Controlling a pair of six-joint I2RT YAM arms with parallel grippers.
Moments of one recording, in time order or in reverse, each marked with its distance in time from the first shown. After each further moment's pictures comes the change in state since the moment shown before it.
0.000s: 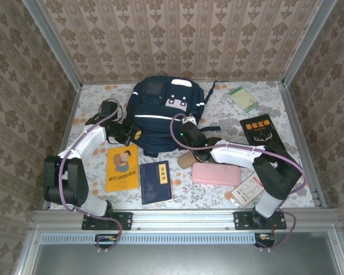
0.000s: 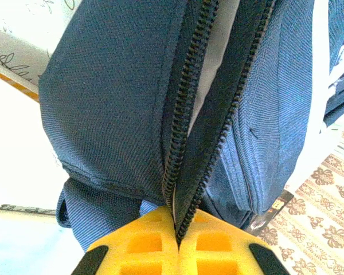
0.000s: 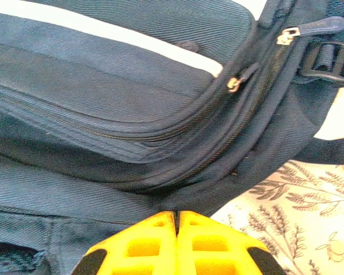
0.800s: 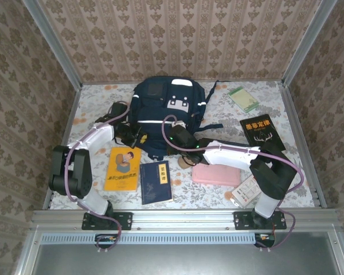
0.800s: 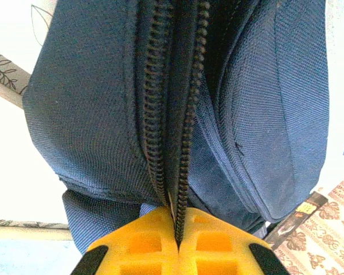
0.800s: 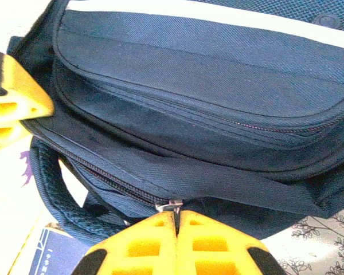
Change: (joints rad) left arm -0.069 0.098 0.007 0.019 -0.030 0.000; right arm 0.118 0.033 0.098 -0.101 -0.092 0.128
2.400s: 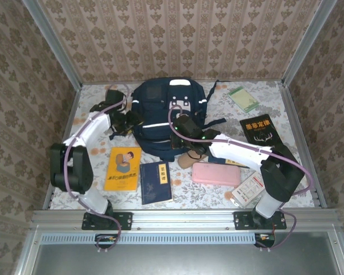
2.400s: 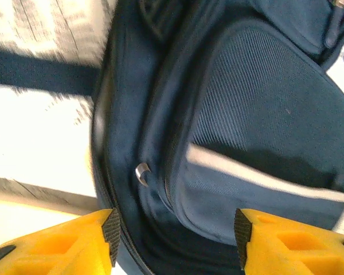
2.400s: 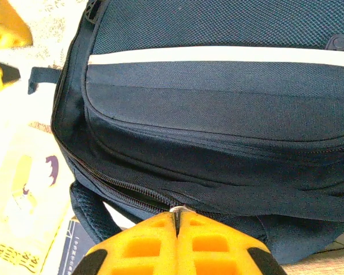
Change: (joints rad) left arm 0.028 0.027 0.182 -0.129 -0.144 0.409; right arm -0.061 -0.053 0.095 -0.164 -0.105 0.039
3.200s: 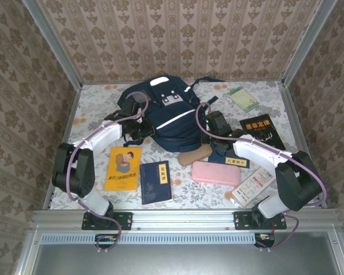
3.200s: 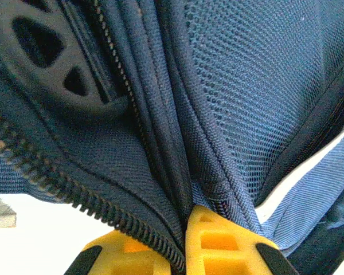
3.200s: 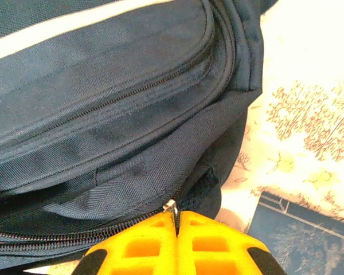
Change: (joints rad) left arm -0.150 0.015 -0.101 0.182 0.031 0.121; right arm -0.293 -0.168 -0.237 0.043 -0.008 -0.262
